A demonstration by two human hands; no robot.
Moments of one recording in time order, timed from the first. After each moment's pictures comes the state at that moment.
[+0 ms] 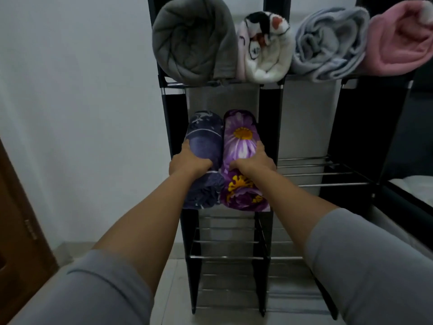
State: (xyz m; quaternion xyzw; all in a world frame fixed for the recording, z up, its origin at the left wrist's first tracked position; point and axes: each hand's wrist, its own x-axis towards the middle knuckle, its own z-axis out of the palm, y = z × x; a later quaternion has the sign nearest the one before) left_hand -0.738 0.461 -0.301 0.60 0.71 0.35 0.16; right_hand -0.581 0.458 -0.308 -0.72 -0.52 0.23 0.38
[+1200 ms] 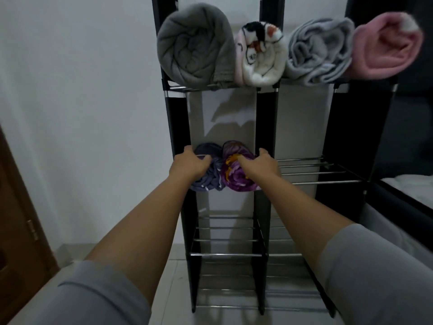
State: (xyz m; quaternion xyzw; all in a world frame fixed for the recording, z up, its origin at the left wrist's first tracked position) left_hand -0.742 0.437 -0.303 0.64 0.67 0.36 0.15; right_hand -0.576 0.424 -0.313 -0.71 -0.53 0.19 0.42
